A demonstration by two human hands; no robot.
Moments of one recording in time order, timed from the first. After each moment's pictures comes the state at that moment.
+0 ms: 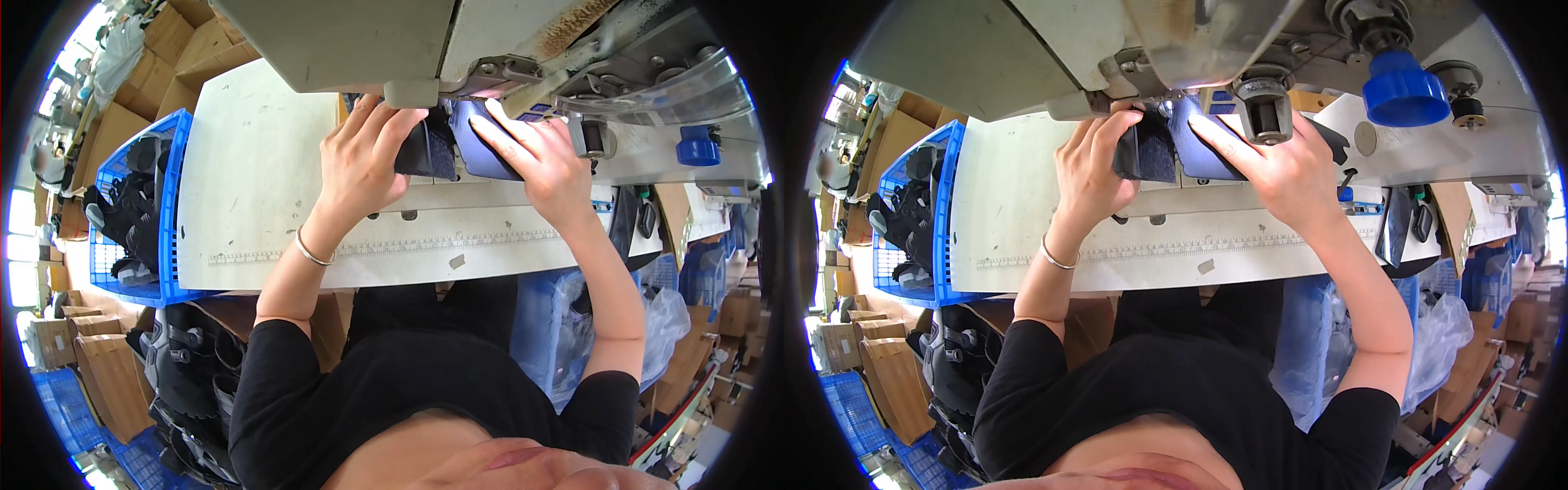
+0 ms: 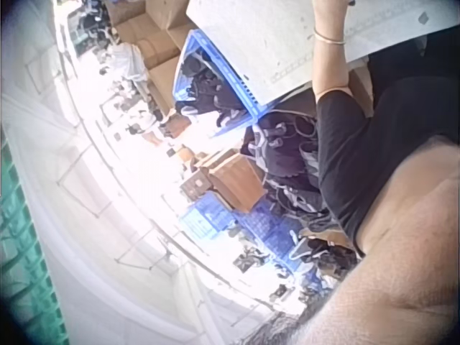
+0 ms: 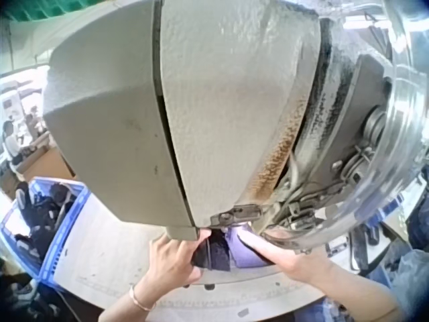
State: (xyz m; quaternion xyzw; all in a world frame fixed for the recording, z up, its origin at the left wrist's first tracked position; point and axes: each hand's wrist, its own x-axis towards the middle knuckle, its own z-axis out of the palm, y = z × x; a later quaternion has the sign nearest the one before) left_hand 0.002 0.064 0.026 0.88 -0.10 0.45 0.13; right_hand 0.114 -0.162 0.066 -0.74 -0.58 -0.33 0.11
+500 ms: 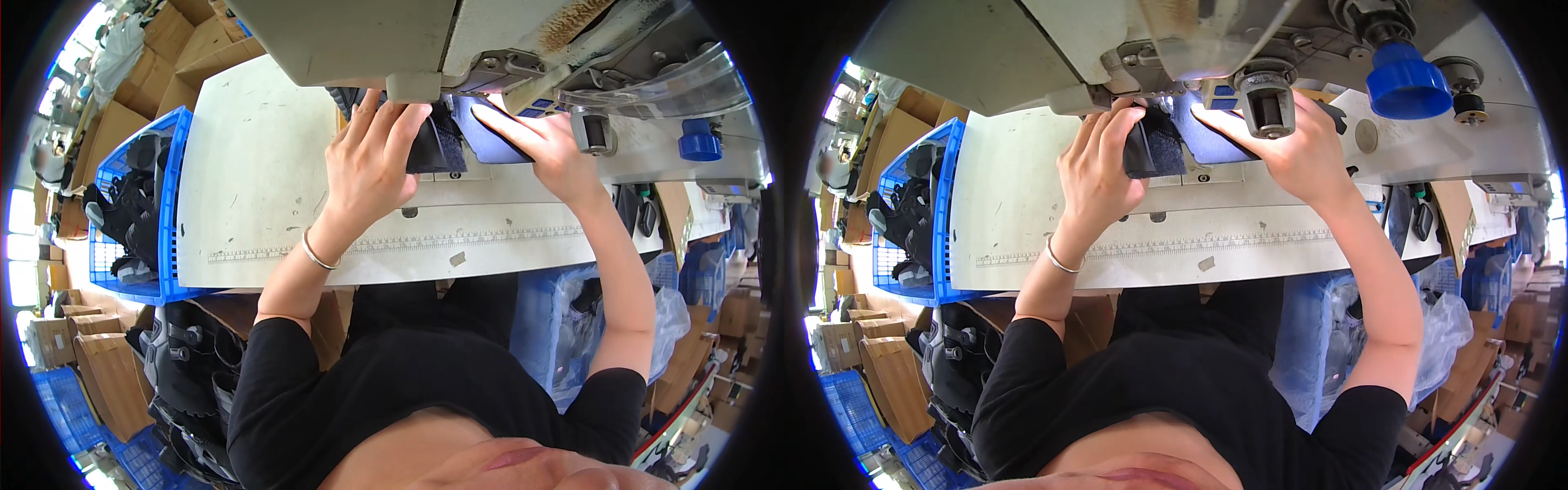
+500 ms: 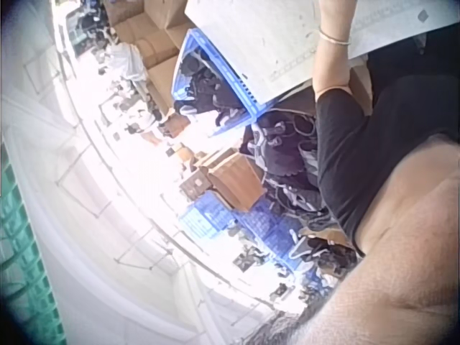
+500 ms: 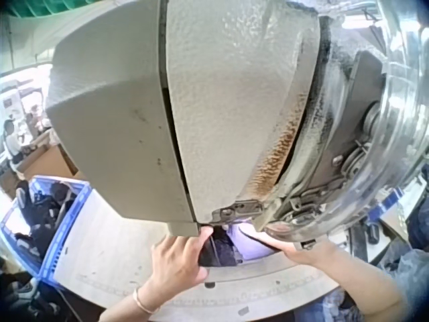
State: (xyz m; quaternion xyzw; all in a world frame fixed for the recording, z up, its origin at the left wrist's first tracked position) left_hand 0.000 0.052 0.022 0.88 -0.06 0.45 0.11; right_hand 0.150 -0.163 0.060 -0.71 -0.61 -0.31 0.14
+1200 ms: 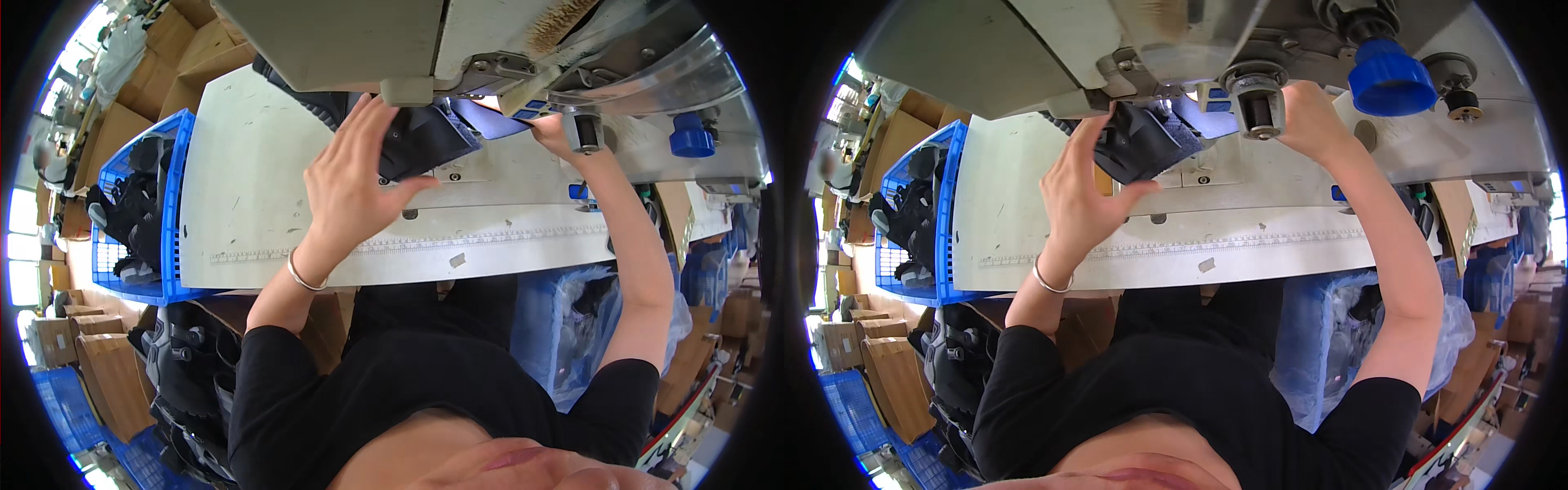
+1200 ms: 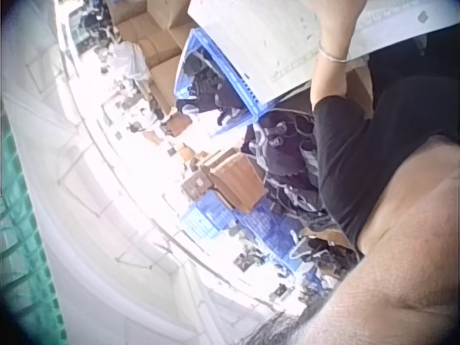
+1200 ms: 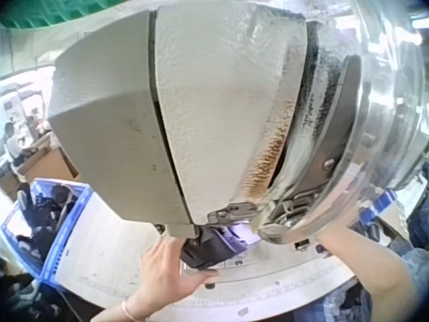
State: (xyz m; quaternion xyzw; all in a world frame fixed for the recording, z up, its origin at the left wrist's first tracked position) left_hand -0.032 0.050 0.040 0.91 -0.03 0.38 0.19; right_hand 0.200 -0.167 0.054 -0.76 -0.61 -0.19 0.16
